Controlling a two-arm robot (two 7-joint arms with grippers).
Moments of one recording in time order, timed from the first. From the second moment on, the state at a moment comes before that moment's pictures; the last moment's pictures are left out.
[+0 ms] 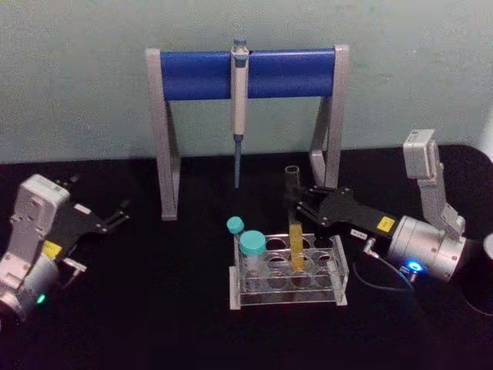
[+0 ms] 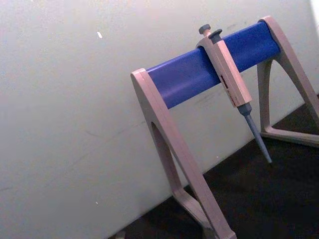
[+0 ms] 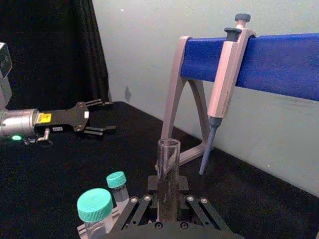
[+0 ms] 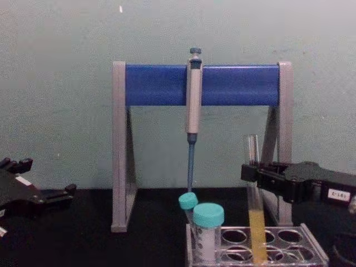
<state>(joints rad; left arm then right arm) -0.20 0.60 0.45 -1.41 -0.25 -0.12 0.03 0.42 0.45 -0.50 -1.22 0.60 -0.08 0.73</state>
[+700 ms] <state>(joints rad) -0.20 0.60 0.45 -1.41 -0.25 -0.12 0.03 0.42 0.46 -0.50 -1.22 0.58 -0.06 0.72</state>
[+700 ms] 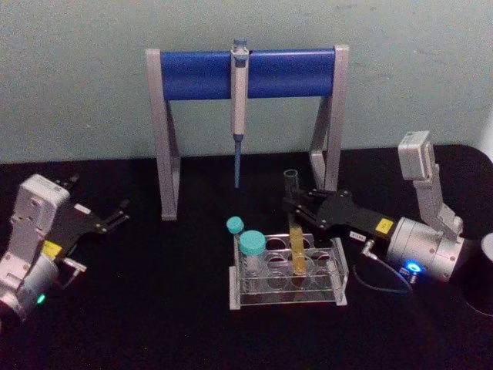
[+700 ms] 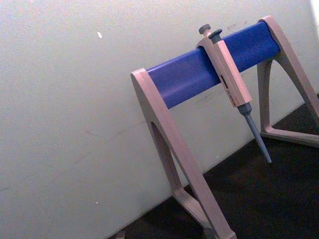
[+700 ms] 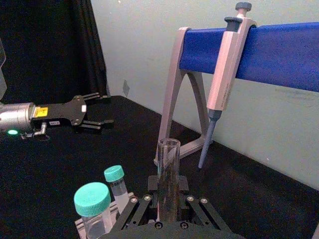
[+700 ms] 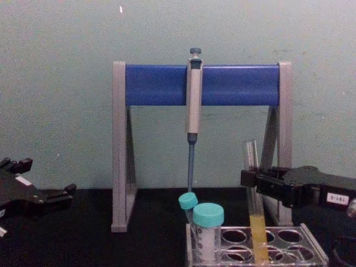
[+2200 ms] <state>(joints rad) -0.20 0.60 0.45 -1.41 -0.25 -0.12 0.03 0.42 0.46 -0.50 -1.22 0.59 -0.06 0.72</state>
